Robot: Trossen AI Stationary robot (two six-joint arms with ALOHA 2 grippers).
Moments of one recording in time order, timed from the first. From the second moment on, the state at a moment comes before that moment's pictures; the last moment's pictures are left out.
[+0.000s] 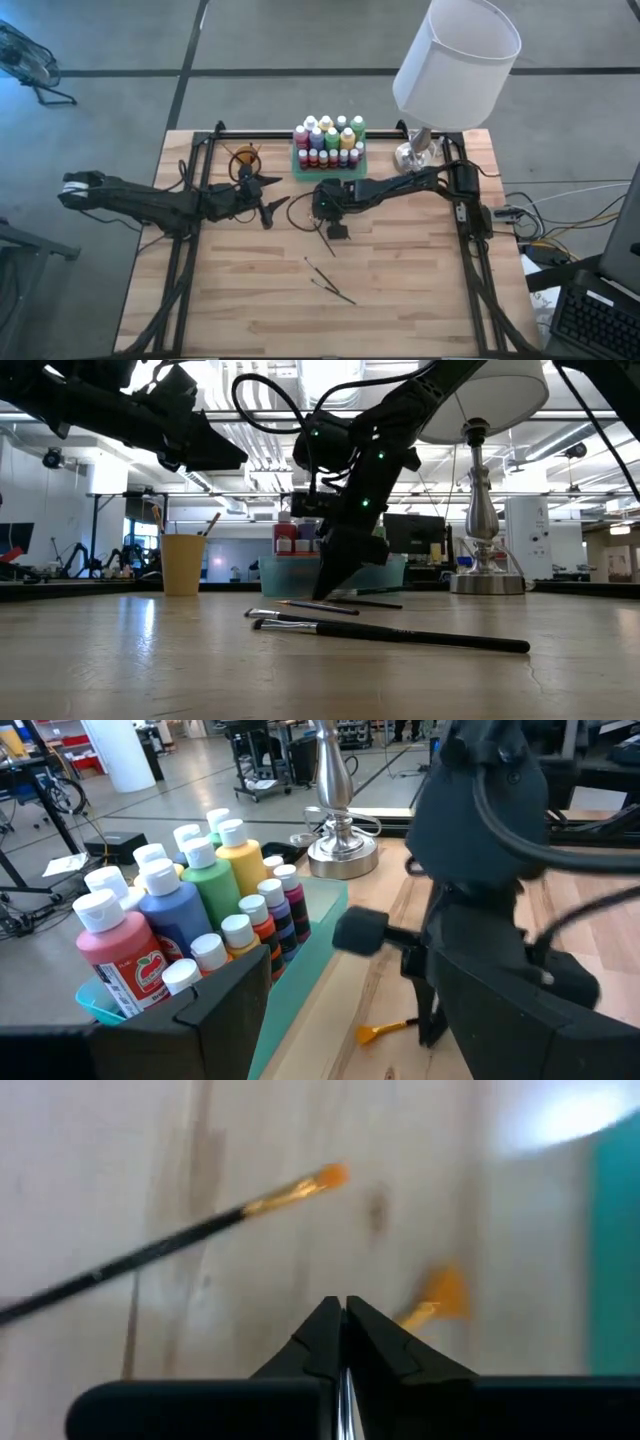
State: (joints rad) left arm 0.00 0.95 0.38 0.41 -0.45 0.03; right arm -0.09 2.07 1.35 -0.35 0.09 -0.24
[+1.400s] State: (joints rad) left arm 0.00 1.35 0.50 1.07 -0.04 0.04; right arm 0.02 1.52 0.86 0.85 -0.09 -0.05
